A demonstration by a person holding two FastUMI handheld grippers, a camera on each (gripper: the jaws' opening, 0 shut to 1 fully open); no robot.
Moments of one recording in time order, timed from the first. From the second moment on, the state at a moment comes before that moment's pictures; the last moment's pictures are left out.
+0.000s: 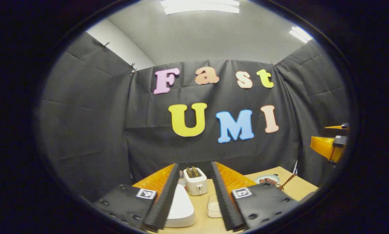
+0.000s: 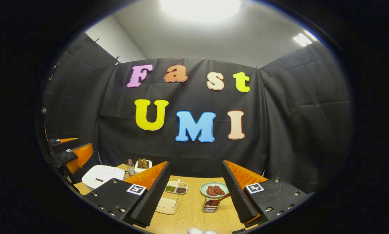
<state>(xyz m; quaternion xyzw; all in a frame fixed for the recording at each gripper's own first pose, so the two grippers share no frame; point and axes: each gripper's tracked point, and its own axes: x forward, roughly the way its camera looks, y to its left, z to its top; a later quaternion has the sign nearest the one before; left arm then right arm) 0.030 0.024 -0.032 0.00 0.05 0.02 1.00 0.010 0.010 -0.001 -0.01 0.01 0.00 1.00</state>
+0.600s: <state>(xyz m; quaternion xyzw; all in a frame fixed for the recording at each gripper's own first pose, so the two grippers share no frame) 0.101 0.116 -0.157 -0.03 0.18 0.12 0.98 0.022 0.027 -0.011 -0.04 0.03 0.00 1.00</state>
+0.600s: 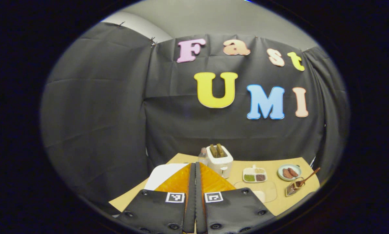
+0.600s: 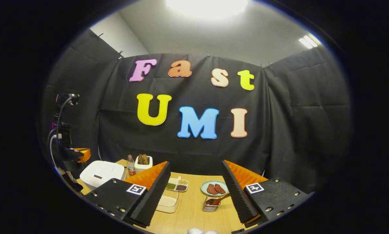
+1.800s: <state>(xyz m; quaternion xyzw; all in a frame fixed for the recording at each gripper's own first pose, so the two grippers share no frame) 0.102 0.149 -0.333 -0.05 0.36 0.15 0.92 0.037 0.070 -0.043 -0.07 0.10 0.03 0.99</state>
